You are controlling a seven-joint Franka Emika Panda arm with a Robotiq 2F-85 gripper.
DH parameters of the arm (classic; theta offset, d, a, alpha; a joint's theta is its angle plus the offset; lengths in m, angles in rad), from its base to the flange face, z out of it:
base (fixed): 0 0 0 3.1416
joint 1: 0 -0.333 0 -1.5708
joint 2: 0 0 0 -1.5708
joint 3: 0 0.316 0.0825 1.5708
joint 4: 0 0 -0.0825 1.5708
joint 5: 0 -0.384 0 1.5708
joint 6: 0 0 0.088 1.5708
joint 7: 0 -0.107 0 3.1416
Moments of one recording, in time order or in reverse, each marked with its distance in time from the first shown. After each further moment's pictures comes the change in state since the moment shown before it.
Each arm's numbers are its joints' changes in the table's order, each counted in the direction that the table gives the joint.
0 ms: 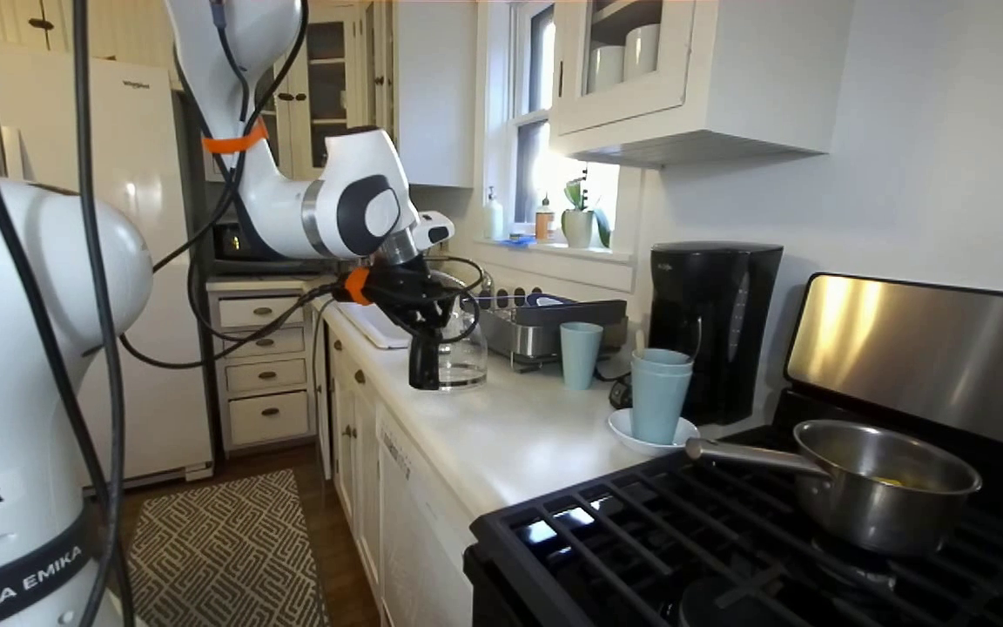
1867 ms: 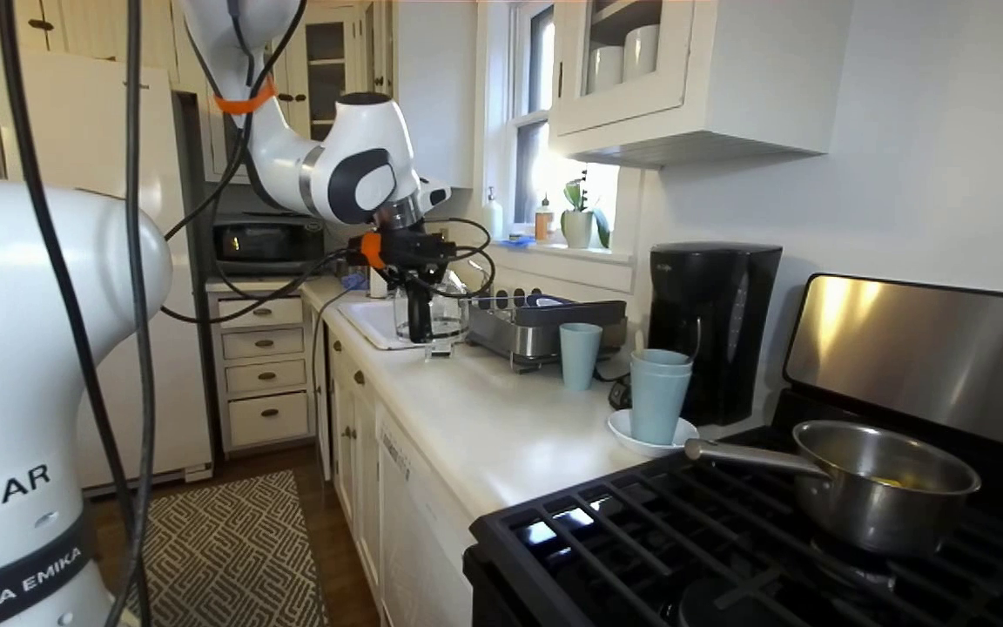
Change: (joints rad) arm -0.464 0.063 -0.342 0.130 -0.296 0.059 0.431
